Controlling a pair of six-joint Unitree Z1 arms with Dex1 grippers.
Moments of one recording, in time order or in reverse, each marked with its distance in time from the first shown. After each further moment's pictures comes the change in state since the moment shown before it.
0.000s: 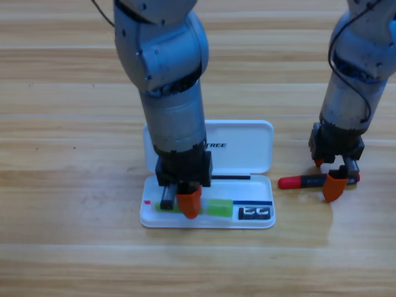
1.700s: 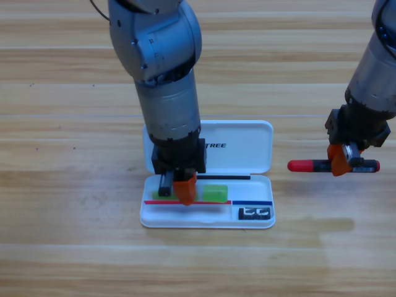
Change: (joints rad) arm 0 0.038 0.008 -0.023 0.005 0.019 -0.016; arm 1 0.022 -0.207 0.089 0.010 0.040 0.009
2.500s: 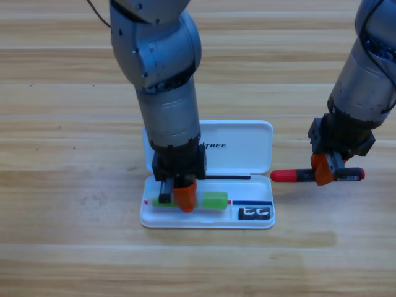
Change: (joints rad) arm 0 0.001 0.006 0.032 -0.026 -0.017 -0.003; arm 1 0.084 -0.007 -0.010 0.003 0.002 0.044
